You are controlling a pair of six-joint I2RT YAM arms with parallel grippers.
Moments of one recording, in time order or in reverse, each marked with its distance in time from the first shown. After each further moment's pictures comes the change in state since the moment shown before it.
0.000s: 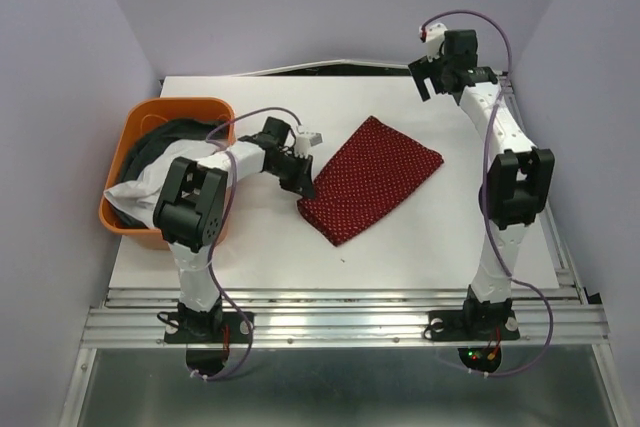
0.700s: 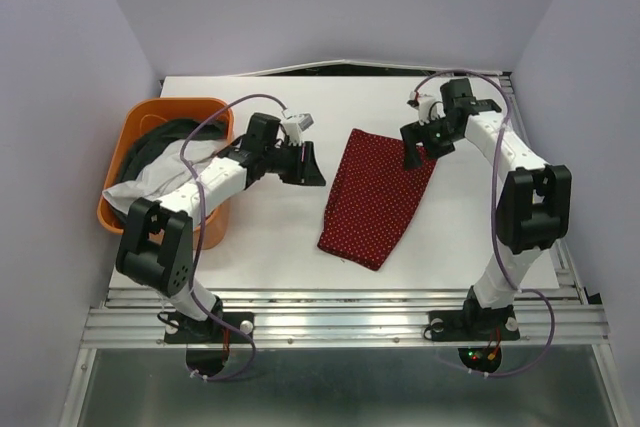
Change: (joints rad) left arm -0.058 -0.370 -0.226 0.217 -0.003 -0.348; right arm -0.001 -0.261 -0.452 -0.352 -0.523 0.108
